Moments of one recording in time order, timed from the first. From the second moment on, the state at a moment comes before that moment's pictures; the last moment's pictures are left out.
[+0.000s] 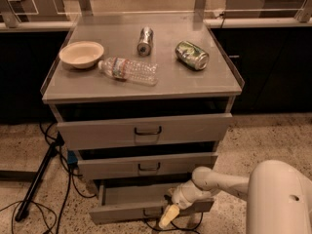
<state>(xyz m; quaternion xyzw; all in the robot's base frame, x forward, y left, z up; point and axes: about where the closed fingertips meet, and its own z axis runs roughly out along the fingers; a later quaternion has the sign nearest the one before) 0.481 -0.047 0.243 -0.51 0.78 0.34 0.14</state>
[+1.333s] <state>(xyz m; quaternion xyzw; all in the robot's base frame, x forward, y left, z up) 0.468 -0.035 0.212 -0.53 0.77 0.34 0.11</state>
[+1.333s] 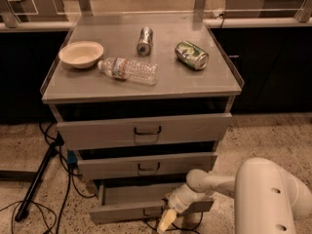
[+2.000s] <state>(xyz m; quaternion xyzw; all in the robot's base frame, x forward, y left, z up) 0.426 -0.058 0.214 -0.54 0.76 0.35 0.08</state>
